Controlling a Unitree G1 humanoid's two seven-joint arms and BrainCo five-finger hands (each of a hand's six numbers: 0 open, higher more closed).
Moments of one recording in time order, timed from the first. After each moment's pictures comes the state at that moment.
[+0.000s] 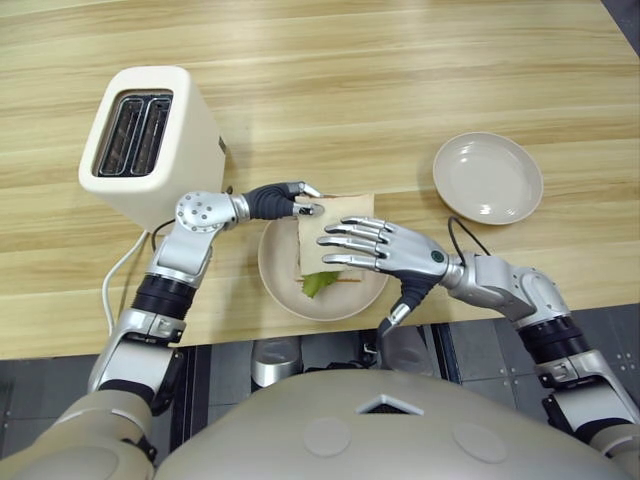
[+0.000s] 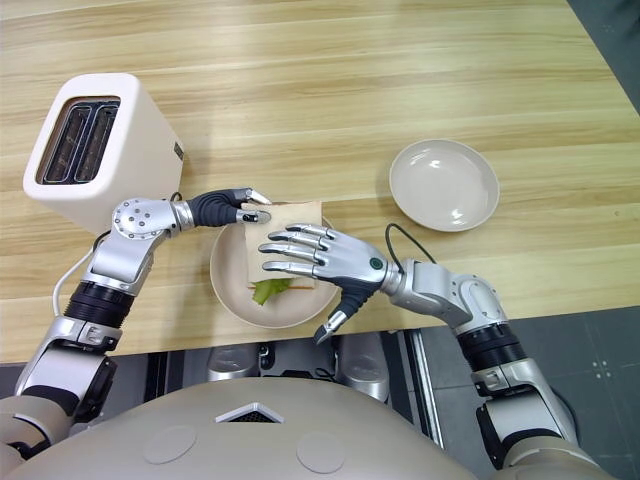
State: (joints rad) left arm -0.26 0.46 -0.23 0.21 -0.08 -0.04 -0.90; right arm -0.07 -0.55 0.30 0.12 -0.89 -1.11 -0.12
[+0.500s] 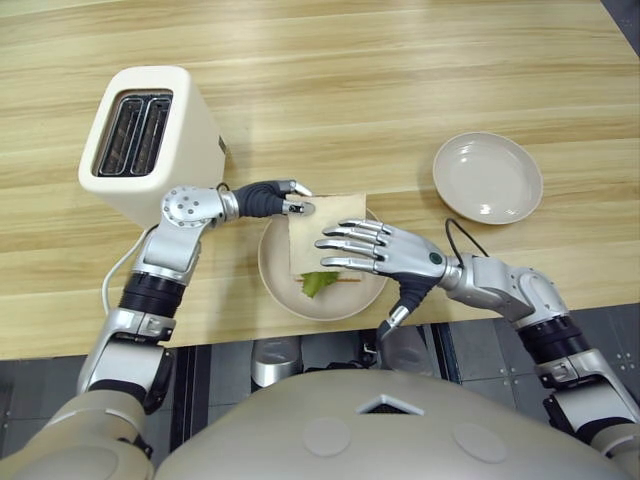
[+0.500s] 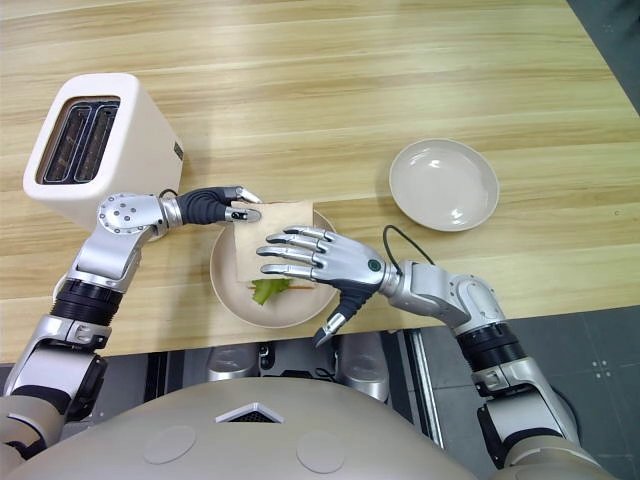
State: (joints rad) left arm -0.27 0.50 -0.23 0.23 -0.08 -0.02 -0.95; right arm -0.08 -0.55 0.33 0.12 -0.90 -1.11 -0.14
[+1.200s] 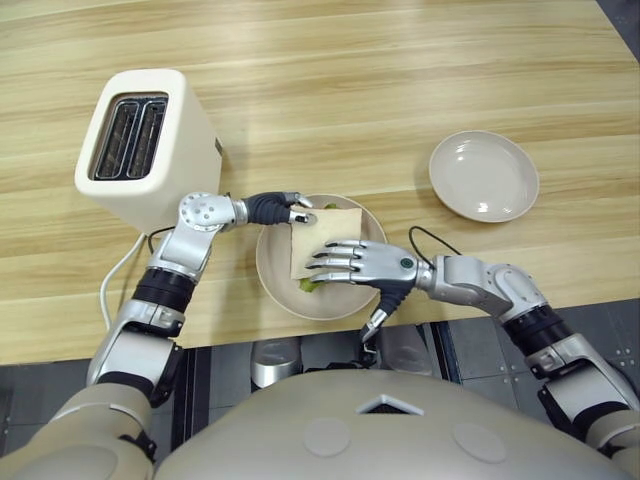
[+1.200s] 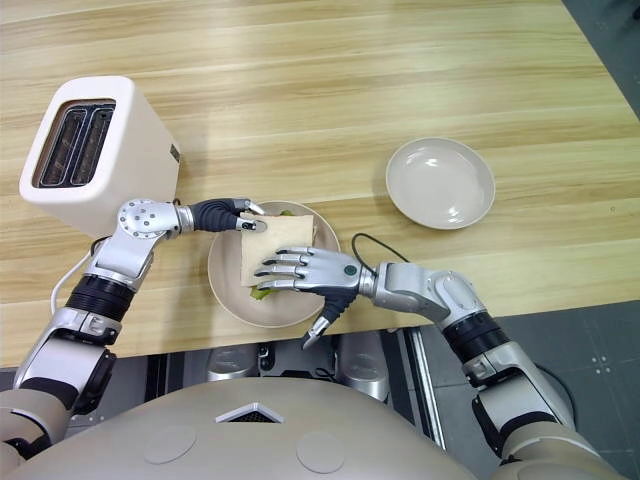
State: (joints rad) left arm -0.31 0.46 -0.28 0.39 0.05 -0.10 -0.91; right arm -0.16 -0.56 0.53 0.20 -0.87 -0.95 0.13
